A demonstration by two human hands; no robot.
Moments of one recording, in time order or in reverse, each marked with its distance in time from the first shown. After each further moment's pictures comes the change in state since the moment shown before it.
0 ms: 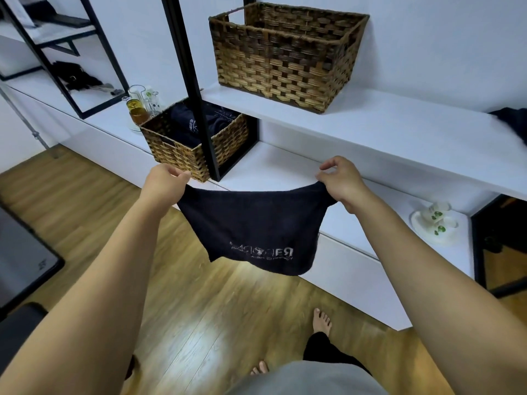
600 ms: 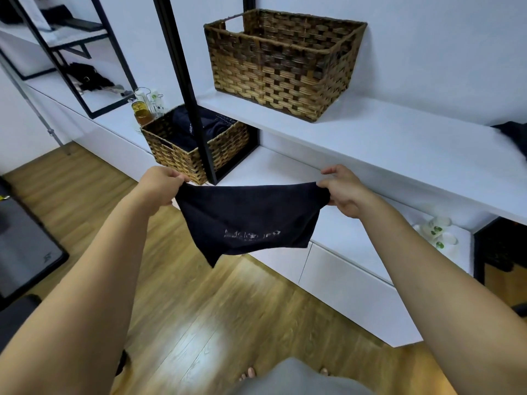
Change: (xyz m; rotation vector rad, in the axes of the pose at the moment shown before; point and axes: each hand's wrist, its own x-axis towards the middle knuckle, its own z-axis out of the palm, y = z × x) left_hand -0.004 0.035 0.020 0.013 -0.097 -0.069; right_hand 0.037 0.015 -0.042 0.171 -0.229 0.159
